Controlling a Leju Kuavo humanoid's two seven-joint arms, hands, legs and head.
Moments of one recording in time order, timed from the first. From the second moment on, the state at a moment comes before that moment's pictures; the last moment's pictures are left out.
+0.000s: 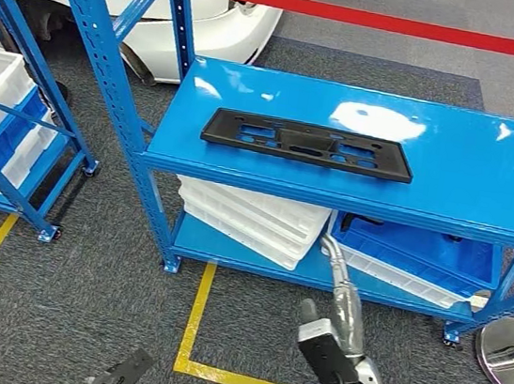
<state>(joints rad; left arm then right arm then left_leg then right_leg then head) -0.09 -0.20 0.86 -0.24 -1.27 0.18 -0.33 -0.07 0.08 0.46 -1.31 0.50 -0.24 -0.57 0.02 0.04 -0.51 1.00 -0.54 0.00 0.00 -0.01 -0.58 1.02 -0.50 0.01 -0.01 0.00</state>
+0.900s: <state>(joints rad) -0.10 -0.20 0.86 -0.23 -1.30 0.04 -0.41 -0.06 0.03 0.74 -1.37 0.52 -0.40 -0.53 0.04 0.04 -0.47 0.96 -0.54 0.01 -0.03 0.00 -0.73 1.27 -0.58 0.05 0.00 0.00</state>
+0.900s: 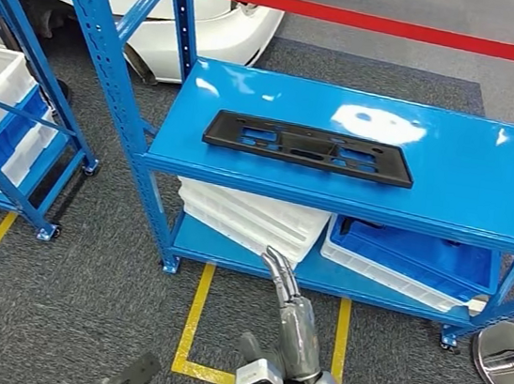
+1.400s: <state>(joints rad) -0.09 -0.20 0.86 -0.22 -1.30 0.04 -0.41 -0.03 0.01 0.69 -1.42 0.53 -0.41 -0.52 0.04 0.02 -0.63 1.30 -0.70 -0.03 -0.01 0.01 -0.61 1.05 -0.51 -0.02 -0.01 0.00</state>
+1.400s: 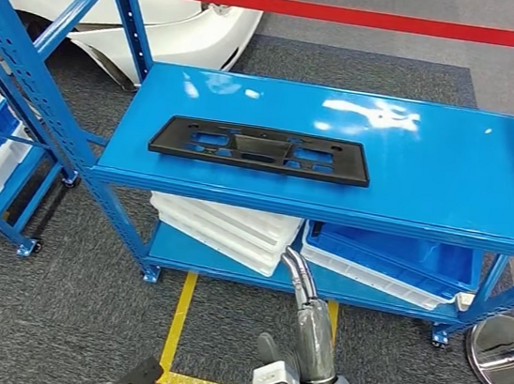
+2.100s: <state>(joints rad) -0.09 -0.20 0.86 -0.22 -1.30 0.04 -0.40 -0.01 0.01 0.65 -1.42 0.55 -0.38 -0.52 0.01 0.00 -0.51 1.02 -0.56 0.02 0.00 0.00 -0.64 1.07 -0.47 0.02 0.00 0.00</state>
